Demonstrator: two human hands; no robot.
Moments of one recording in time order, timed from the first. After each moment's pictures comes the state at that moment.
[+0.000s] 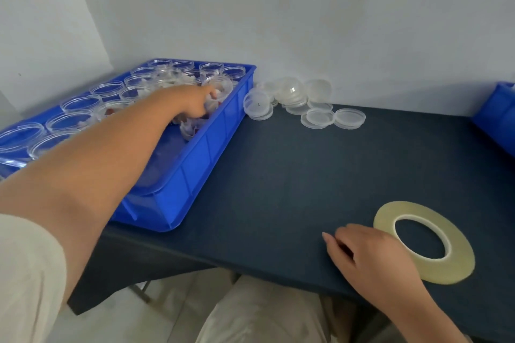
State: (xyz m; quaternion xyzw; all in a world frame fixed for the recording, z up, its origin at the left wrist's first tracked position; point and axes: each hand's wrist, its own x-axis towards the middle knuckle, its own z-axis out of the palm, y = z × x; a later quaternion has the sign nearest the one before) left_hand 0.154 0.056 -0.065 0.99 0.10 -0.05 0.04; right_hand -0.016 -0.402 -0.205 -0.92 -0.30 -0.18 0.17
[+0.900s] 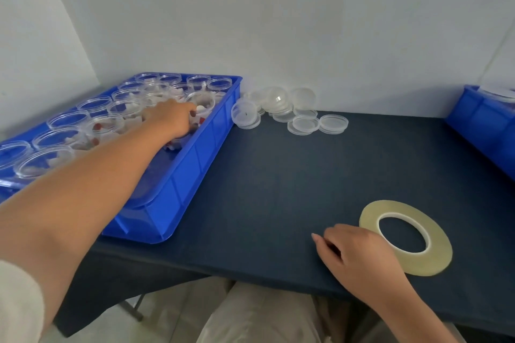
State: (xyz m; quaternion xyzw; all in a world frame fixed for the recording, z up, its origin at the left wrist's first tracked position) left_hand 0.121 0.040 -0.075 0.99 0.15 0.05 -0.05; right_hand -0.018 -0.401 -0.202 -0.93 -0.29 -0.17 0.16
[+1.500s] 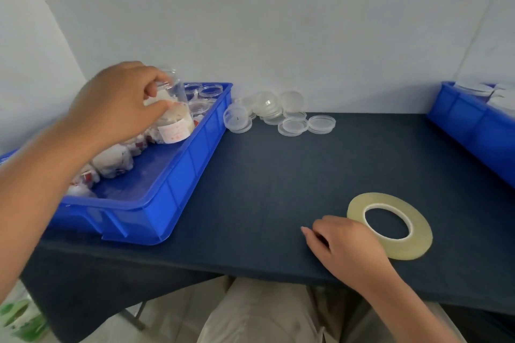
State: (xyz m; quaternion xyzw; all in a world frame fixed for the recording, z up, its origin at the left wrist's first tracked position) left_hand -0.014 0.005 0.017 0.94 -0.04 0.33 0.02; right_hand -0.020 -0.400 -0.204 -0.93 -0.29 -0.19 0.15
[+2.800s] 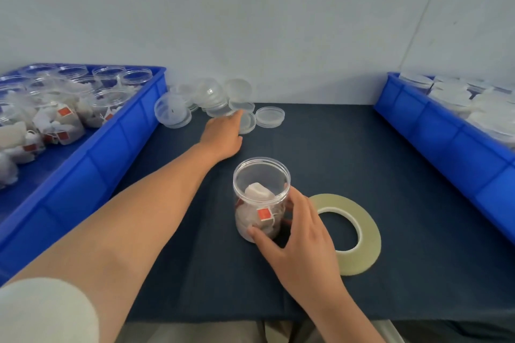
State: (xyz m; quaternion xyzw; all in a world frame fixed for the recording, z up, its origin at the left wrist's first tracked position) left_hand 0.251 -0.190 -0.176 0.98 -0.09 0.13 0.07; right_hand -0.003 -0.409 -0.203 -0.90 -0.11 -0.16 0.38
